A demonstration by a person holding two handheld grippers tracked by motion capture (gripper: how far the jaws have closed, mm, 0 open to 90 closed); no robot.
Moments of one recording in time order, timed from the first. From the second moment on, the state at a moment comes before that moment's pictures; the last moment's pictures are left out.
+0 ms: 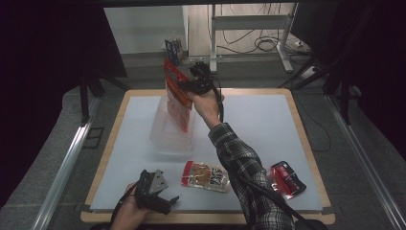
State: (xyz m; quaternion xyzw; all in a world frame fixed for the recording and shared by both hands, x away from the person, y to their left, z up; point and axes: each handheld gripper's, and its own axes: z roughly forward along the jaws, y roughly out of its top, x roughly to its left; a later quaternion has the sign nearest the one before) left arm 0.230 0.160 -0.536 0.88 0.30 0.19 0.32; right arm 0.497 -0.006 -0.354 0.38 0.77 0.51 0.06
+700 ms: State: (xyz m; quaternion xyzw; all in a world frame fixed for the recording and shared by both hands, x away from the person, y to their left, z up) left arm 0.230 0.159 -0.537 0.88 0.30 0.19 0.32; right arm 0.515 -0.016 -0.391 0.38 0.81 0.42 0.16
